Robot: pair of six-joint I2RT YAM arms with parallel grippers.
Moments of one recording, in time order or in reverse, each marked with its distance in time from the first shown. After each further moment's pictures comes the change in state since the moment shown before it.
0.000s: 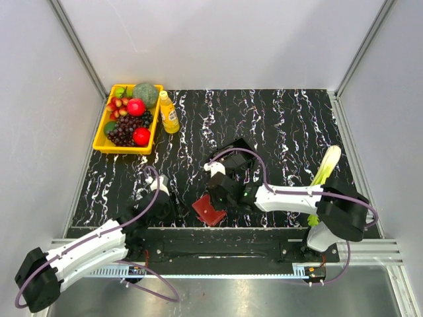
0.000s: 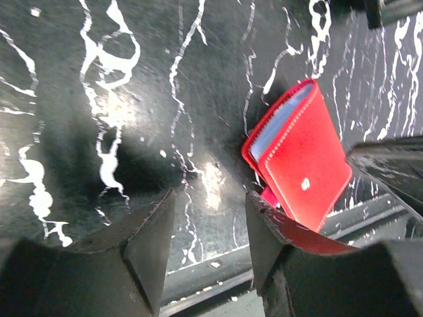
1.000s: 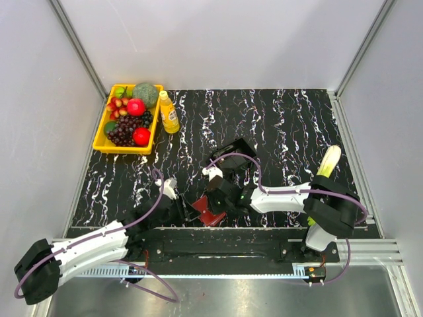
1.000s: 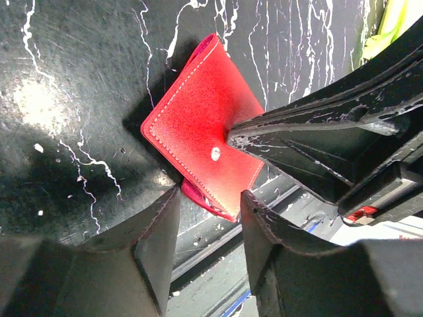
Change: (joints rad) left arm -0.097 0.045 -0.087 0.294 0.155 -0.096; right arm -0.006 0.096 -0.037 0.116 -0.089 0.029
